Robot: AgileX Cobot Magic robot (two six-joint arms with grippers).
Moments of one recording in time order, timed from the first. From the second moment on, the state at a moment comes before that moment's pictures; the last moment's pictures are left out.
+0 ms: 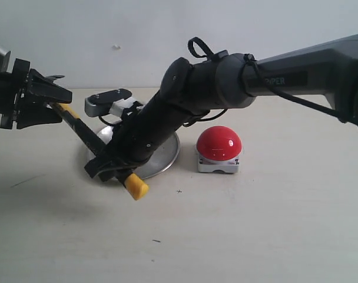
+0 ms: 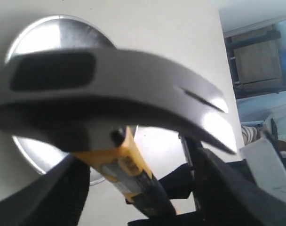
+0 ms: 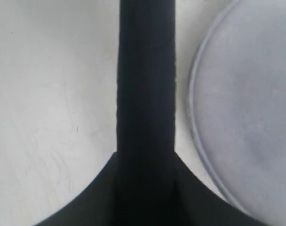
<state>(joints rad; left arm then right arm) 0.16 2.01 -1.29 -1.25 1.18 0.92 0.55 2.21 -1.59 0.77 0.67 -0.72</state>
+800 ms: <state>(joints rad) 0.17 1.89 -1.29 -1.15 1.21 0.91 0.54 2.07 -1.59 0.26 0.57 -0.21</state>
